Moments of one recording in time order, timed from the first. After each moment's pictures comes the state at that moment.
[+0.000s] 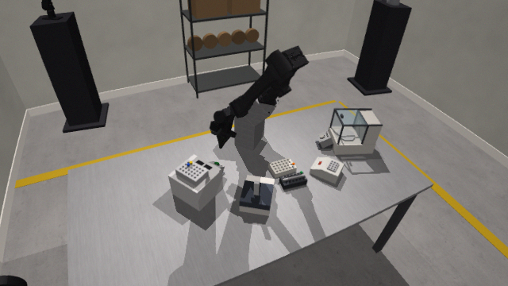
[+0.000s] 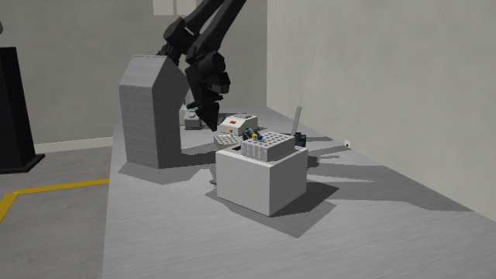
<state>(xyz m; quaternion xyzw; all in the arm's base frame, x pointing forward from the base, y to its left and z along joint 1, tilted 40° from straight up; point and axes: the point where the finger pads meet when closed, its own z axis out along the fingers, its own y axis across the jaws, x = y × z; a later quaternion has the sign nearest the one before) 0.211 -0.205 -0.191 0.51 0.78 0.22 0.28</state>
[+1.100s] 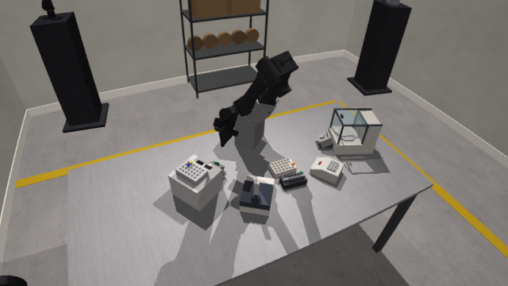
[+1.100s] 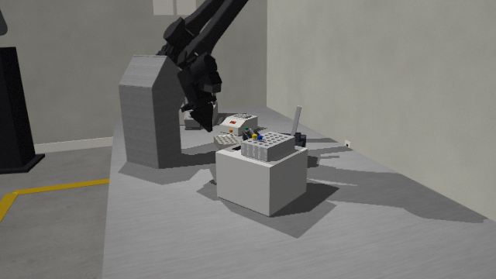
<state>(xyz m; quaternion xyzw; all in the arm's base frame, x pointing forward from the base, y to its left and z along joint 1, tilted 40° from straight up) 0.201 -0.191 -0.194 0.52 0.77 0.20 0.32</state>
